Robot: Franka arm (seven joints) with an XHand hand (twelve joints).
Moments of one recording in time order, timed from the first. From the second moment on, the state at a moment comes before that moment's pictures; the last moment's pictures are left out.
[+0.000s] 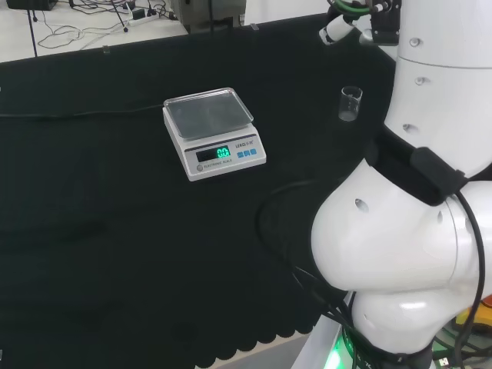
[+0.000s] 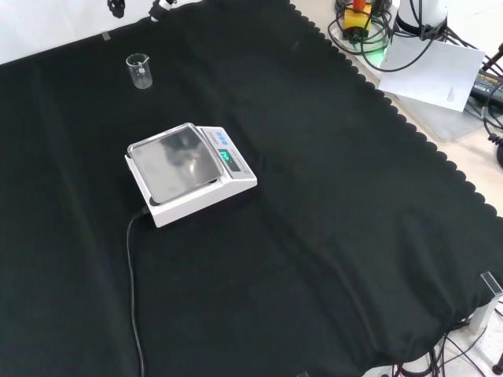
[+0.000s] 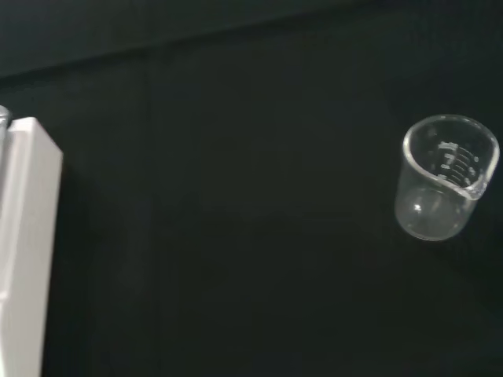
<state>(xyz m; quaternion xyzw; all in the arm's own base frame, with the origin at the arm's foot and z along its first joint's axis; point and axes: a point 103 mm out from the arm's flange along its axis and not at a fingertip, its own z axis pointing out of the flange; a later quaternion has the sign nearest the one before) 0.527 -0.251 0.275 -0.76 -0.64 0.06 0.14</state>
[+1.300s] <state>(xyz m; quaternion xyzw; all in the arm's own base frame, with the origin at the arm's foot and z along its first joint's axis) 0.559 -0.322 0.179 -0.77 -0.60 0.07 0.22</state>
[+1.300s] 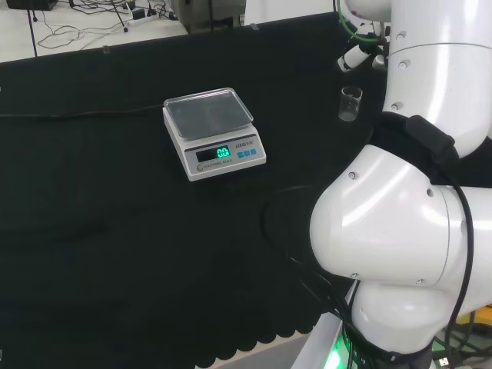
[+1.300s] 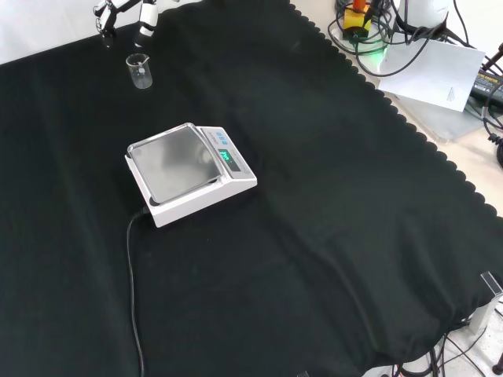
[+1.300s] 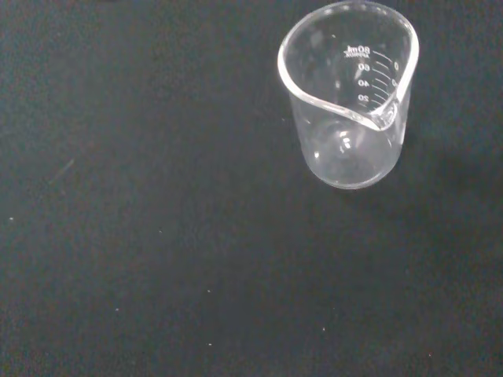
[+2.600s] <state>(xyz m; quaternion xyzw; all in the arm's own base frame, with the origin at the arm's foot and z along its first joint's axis) 0.554 -0.331 0.122 -0.76 -0.58 0.12 0.29</state>
